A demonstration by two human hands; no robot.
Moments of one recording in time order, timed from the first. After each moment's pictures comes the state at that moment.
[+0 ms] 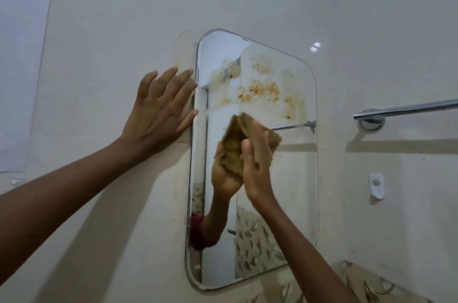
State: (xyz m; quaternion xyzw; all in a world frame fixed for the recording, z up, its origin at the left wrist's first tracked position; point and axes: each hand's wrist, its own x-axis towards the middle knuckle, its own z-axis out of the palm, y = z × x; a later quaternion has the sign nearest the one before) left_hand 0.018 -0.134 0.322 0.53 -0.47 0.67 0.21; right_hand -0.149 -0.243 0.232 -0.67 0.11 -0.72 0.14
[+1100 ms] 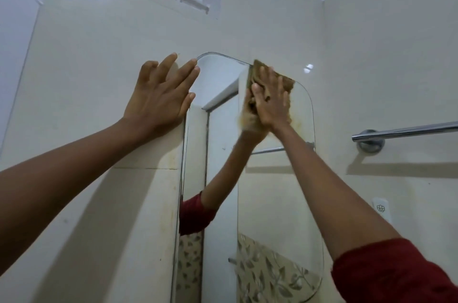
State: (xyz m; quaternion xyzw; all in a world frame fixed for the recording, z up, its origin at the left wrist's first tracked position) left_hand 0.020 -0.153 0.393 0.50 -0.44 0.72 0.20; right_hand -0.181 -0.313 0.412 -0.71 0.23 -0.66 -0.08
